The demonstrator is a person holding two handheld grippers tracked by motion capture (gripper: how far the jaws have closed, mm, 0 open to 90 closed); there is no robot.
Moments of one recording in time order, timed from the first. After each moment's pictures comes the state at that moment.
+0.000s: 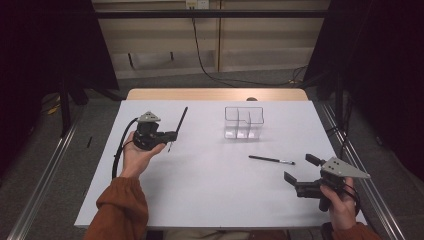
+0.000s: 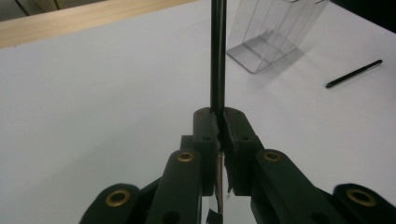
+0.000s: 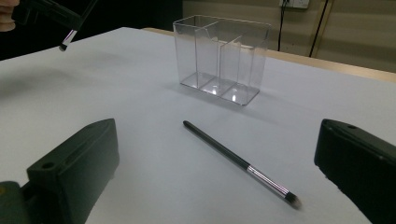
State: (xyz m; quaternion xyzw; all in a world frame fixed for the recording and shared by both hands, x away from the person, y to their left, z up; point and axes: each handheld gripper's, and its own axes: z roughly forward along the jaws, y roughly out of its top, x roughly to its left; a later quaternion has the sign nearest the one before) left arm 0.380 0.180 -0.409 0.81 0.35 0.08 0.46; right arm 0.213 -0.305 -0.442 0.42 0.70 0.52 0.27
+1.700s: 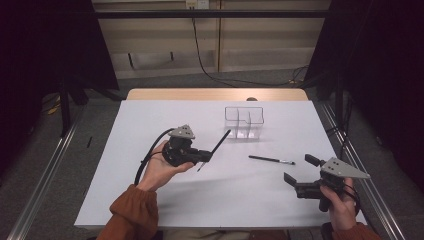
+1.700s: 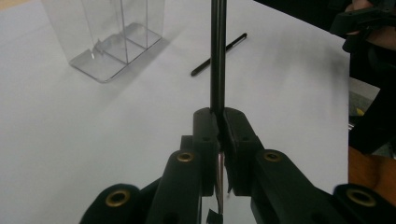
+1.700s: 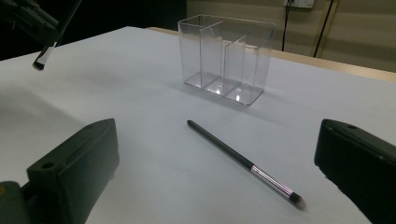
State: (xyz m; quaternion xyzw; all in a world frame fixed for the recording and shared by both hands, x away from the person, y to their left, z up) left arm 0.332 0.097 -0.397 0.87 0.21 -0.02 0.45; right arm 0.212 -0.305 -0.442 0.41 0.71 0.52 0.26
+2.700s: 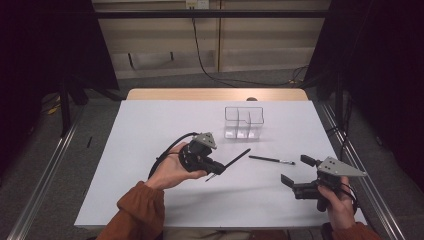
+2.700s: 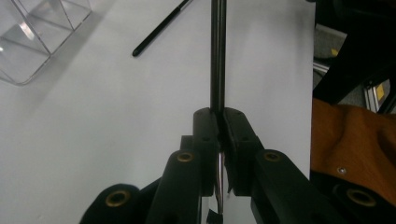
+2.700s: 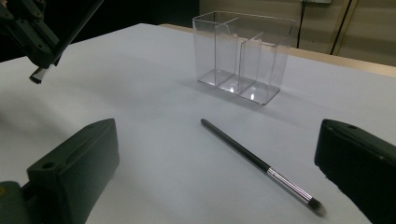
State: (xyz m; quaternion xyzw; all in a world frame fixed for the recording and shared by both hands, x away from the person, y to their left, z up) left arm 0.319 0.058 -0.386 0.92 0.12 -0.06 0.36; right arm 0.216 -0.299 -0.443 0.40 0.72 0.52 0.24
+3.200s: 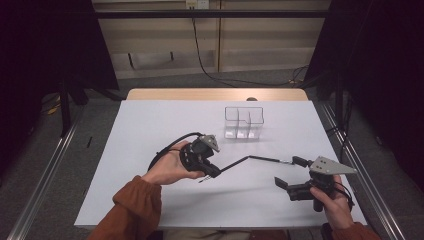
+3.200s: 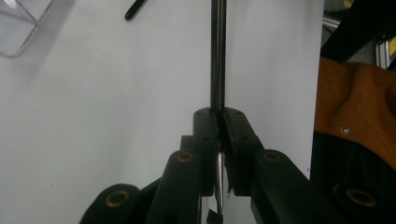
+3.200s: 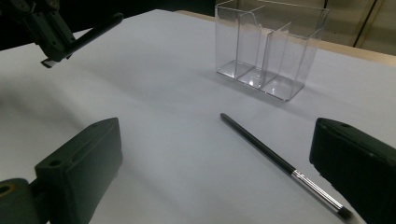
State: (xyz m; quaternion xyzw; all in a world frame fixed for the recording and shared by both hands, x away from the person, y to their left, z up) left arm 0.321 0.055 -0.383 0.95 0.10 -0.06 0.28; right arm 0.220 -0.285 -0.442 0.38 0.74 0.51 0.21
